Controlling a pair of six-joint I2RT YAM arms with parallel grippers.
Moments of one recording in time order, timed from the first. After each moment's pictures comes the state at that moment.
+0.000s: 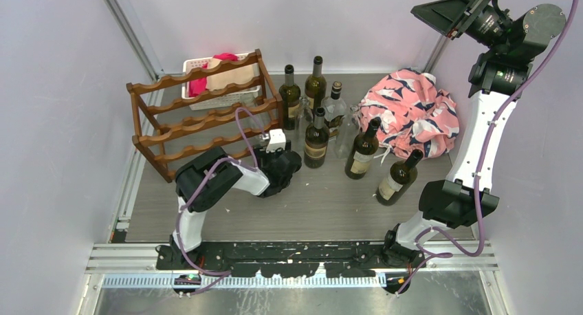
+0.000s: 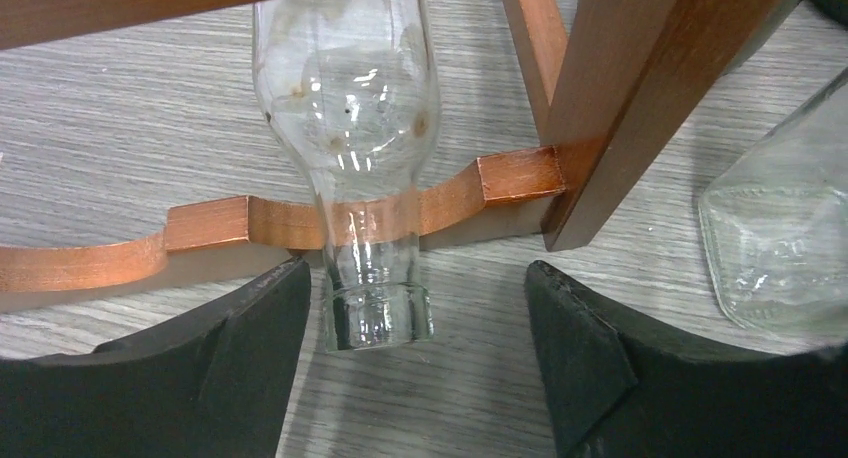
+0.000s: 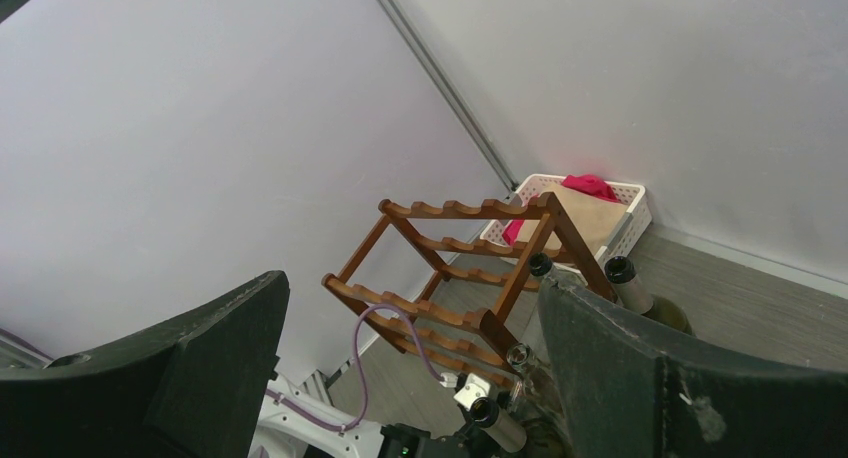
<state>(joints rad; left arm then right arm) -0.89 2.01 0.89 0.52 -1.07 -0.46 -0.40 1.61 2.03 0.20 -1.23 1.17</state>
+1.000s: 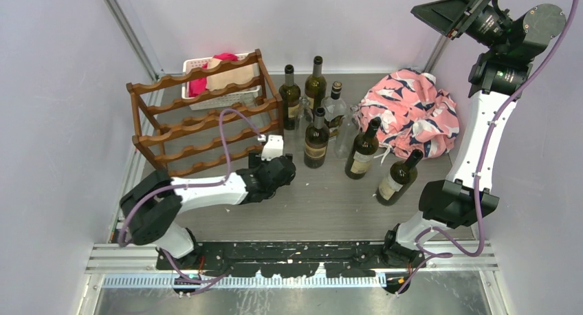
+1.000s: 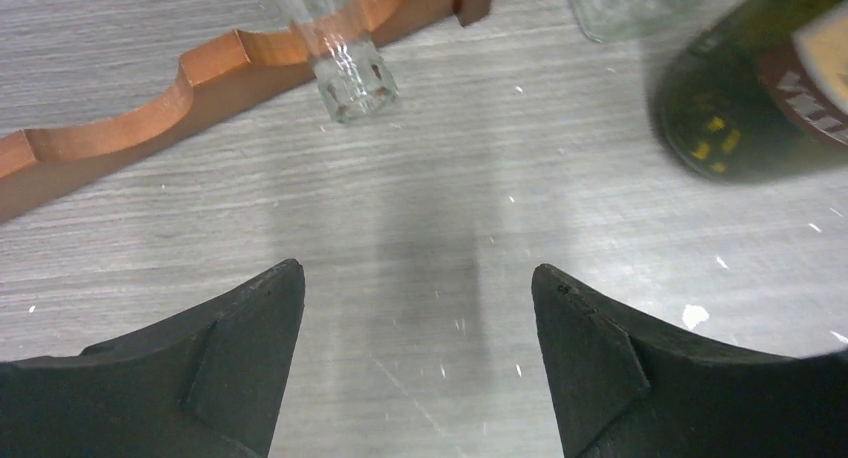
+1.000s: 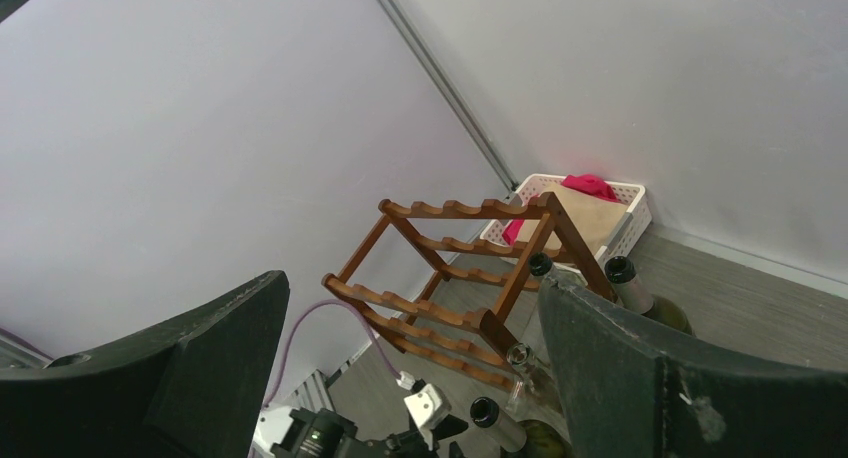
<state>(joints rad) -1.00 1.59 0.84 -0.11 -0.77 -0.63 -0.40 1.61 2.03 0.20 -1.23 1.17</state>
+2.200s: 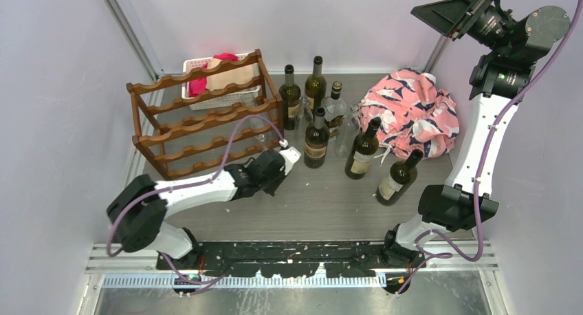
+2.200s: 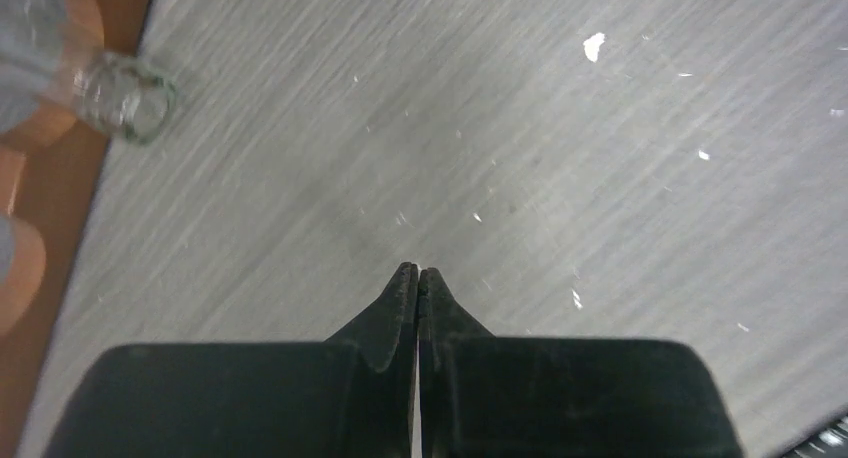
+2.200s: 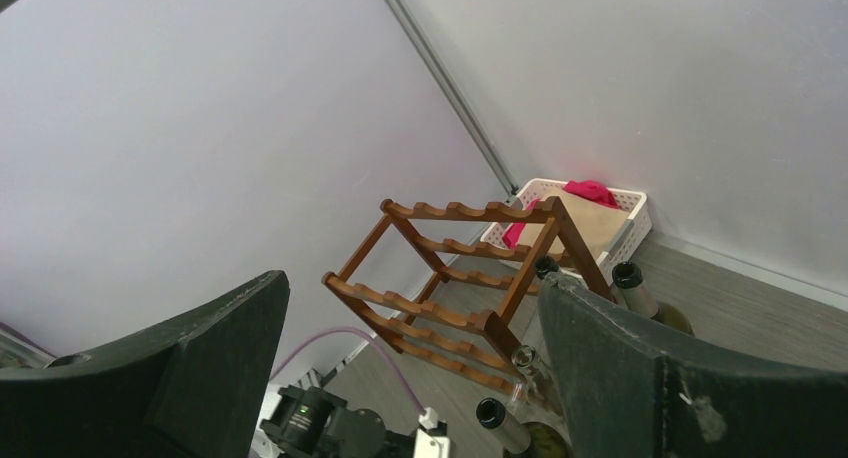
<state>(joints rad) -0.93 1.40 0.83 -0.26 -0.18 -0.11 -0.40 1.58 2.03 0.21 -1.23 1.17</state>
